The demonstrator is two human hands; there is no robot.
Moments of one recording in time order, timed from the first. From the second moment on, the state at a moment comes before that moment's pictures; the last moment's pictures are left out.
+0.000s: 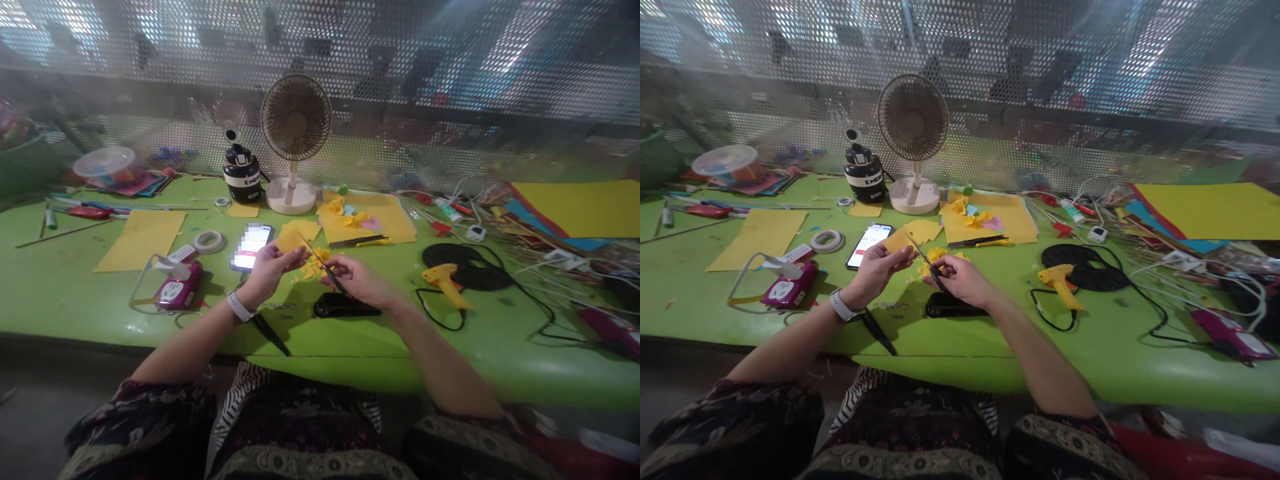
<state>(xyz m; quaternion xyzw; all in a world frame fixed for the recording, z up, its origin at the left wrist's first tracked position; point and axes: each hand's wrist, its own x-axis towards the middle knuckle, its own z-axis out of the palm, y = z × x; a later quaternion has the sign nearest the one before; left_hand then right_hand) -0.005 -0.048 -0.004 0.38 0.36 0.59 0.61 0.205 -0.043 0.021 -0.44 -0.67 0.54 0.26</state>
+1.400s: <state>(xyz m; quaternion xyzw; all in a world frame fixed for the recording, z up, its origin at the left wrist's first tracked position) -0.004 -0.046 -0.003 0.37 0.39 0.59 0.60 0.205 -0.045 0.030 -0.46 -0.64 0.58 0.21</state>
